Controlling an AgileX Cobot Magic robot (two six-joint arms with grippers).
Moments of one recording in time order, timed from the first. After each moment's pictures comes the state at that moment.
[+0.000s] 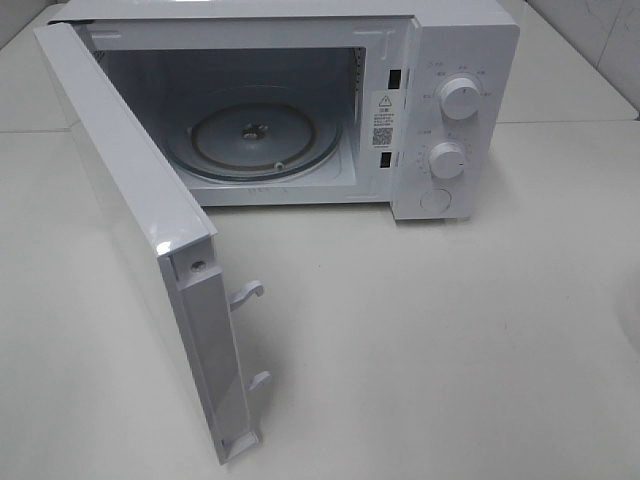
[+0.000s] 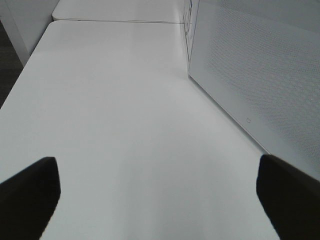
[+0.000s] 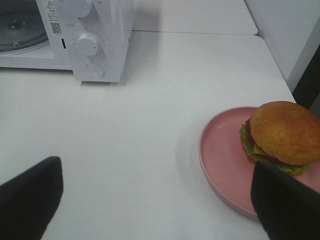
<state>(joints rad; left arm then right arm) 0.05 0.00 -0.52 -0.10 1.09 0.06 0.09 0.00 -0.49 -0.10 0.97 0.06</state>
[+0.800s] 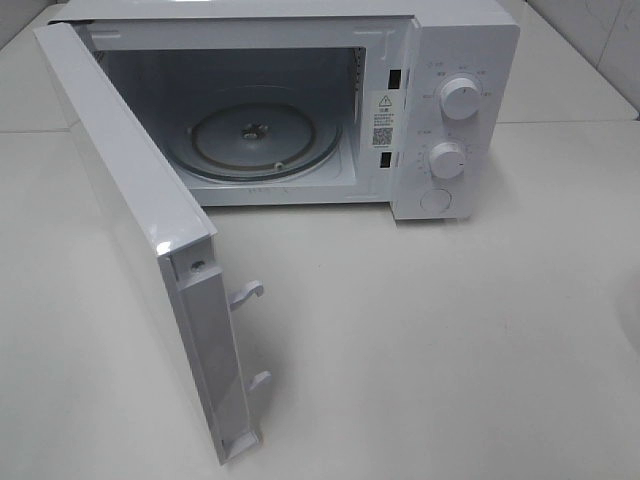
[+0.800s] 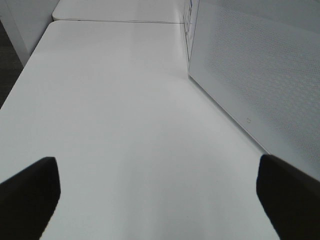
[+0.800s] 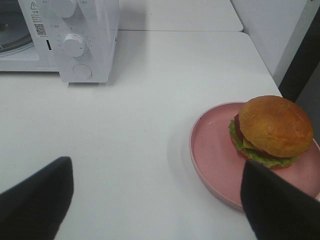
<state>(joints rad) 0.05 0.00 -0.52 -0.10 1.09 0.06 0.00 0.00 -0.49 -0.07 0.97 0.02</state>
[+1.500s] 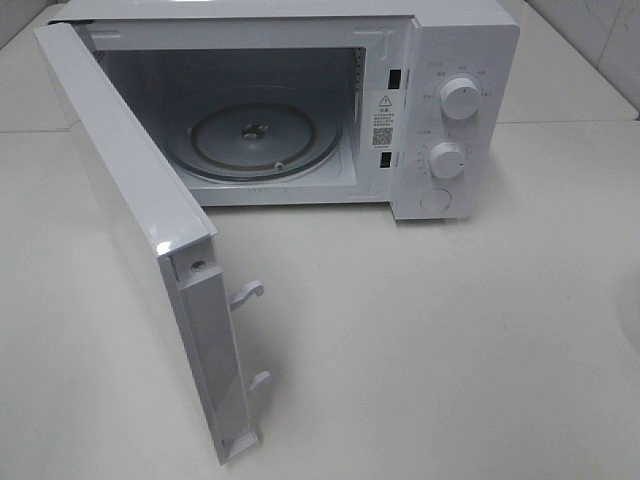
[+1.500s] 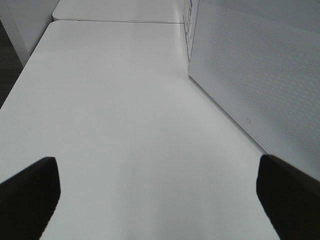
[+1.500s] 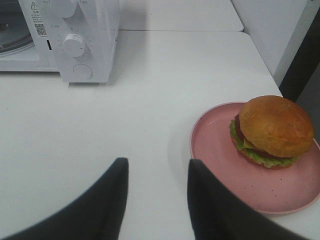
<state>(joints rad) 0.05 0.00 -0.52 -0.10 1.09 0.06 0.00 0.00 -0.49 -0.07 0.97 0.02</state>
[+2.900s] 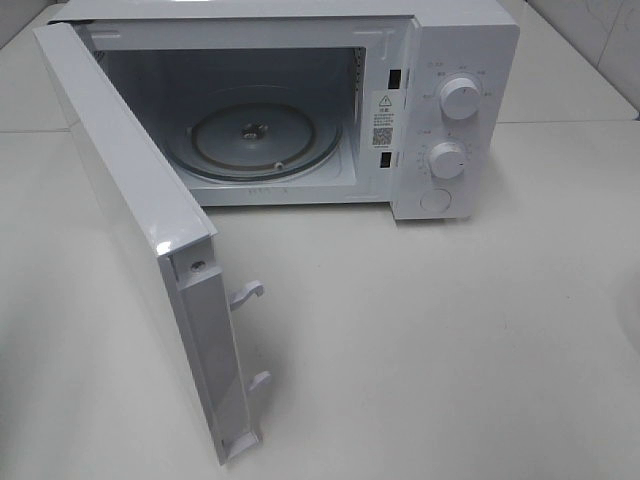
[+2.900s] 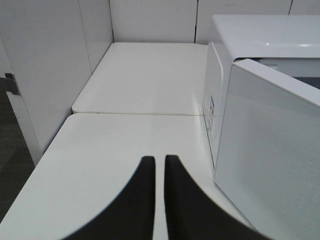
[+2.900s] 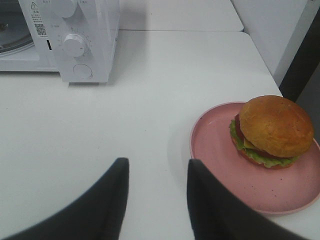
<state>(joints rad) 0.05 0.42 -0.35 -0.07 0.22 0.07 0.00 0.00 -0.49 -0.07 0.97 0.02</state>
